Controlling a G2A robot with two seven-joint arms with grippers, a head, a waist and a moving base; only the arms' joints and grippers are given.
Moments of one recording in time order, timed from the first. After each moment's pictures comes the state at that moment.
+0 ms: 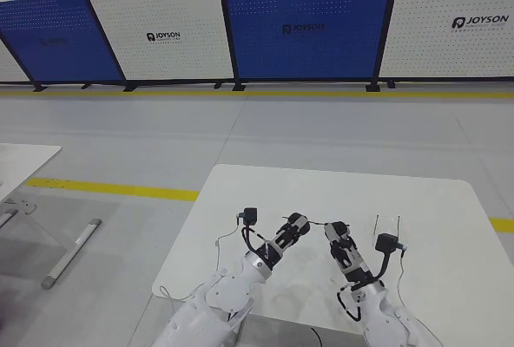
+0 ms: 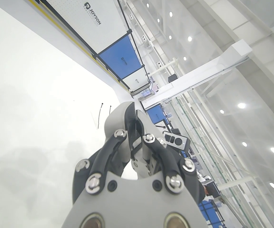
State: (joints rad) left arm 1.45 -1.26 -1.05 -1.60 0.07 -0.26 -0.01; right arm -1.42 -1.26 0.98 -1.51 -0.48 -0.34 -0.21
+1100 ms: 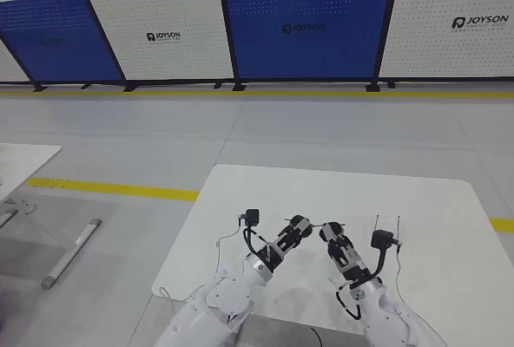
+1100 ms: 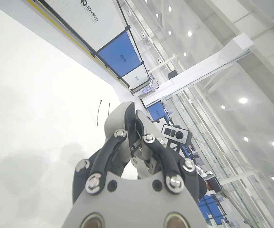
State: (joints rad) left arm 1.46 -1.26 -1.05 -1.61 0.10 -0.27 -0.03; right arm -1.39 -1.25 0.96 -1.51 -0.45 -0.34 -0.16
